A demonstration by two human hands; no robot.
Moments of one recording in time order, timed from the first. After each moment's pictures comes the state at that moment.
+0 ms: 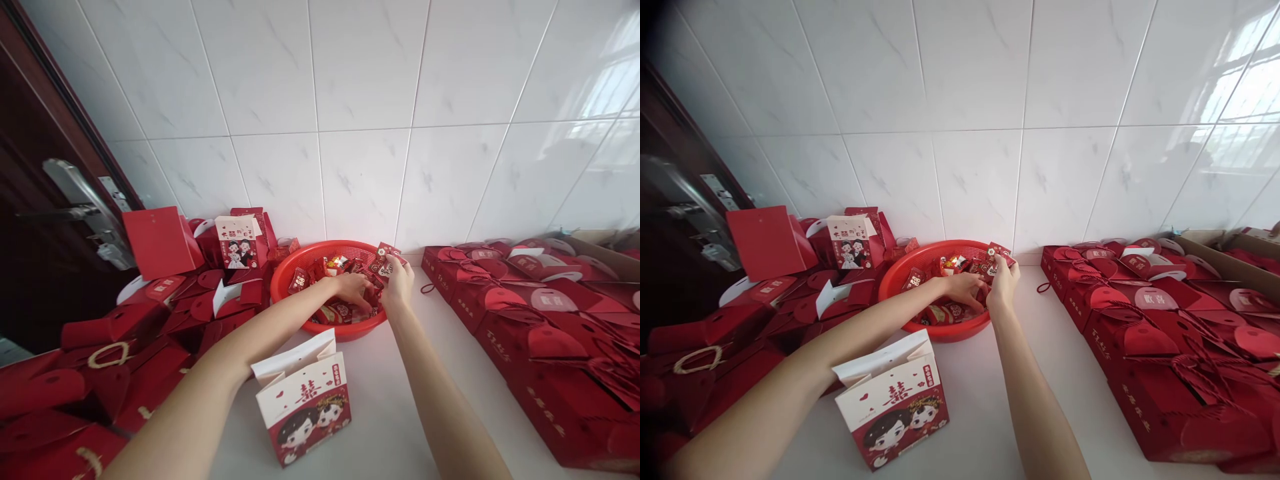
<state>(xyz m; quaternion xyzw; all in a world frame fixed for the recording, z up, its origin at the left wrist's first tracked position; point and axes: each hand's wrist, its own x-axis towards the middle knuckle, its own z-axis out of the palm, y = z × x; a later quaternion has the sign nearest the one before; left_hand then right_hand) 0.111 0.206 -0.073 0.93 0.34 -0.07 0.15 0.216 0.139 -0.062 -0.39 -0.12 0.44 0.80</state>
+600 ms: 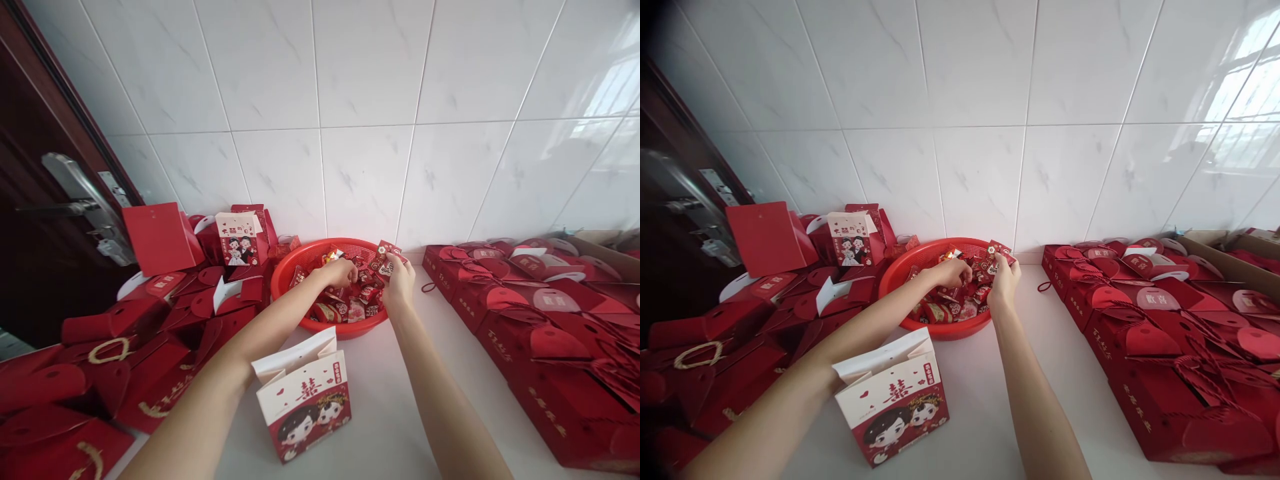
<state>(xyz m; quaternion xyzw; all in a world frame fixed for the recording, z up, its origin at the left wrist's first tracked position) 0.092 0.213 -0.059 0.87 0.47 -0.01 0.15 0.214 0.135 -0.058 -0.40 -0.12 0.45 0.79</state>
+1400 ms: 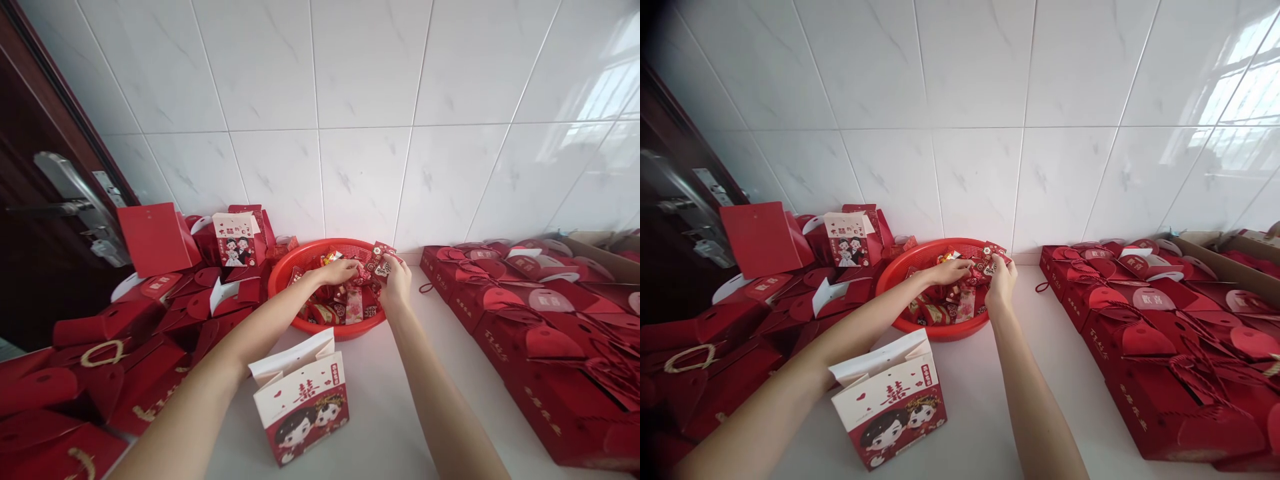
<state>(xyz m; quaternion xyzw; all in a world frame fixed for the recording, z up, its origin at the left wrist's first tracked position) 0.088 0.219 -0.065 0.86 0.42 0.11 0.25 0.216 0.140 -0.066 -0.39 -0.16 0.45 0.79</state>
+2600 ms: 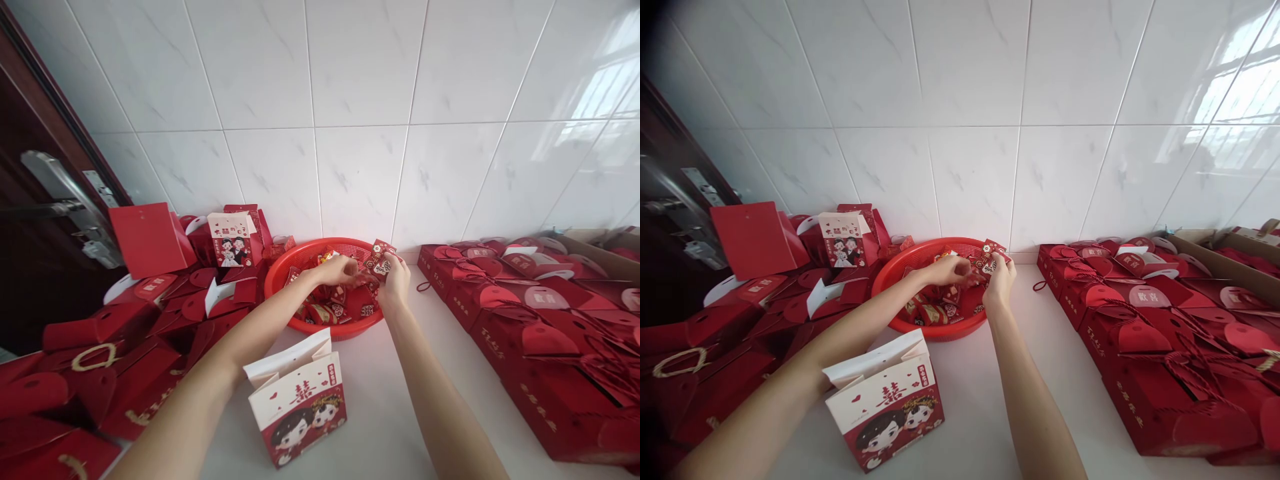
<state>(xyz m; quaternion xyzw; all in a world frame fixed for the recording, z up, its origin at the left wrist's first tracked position) 0.083 0.217 -0.067 0.86 0.42 0.13 0.26 0.217 0.138 -0.061 -0.39 -0.13 0.45 0.79</state>
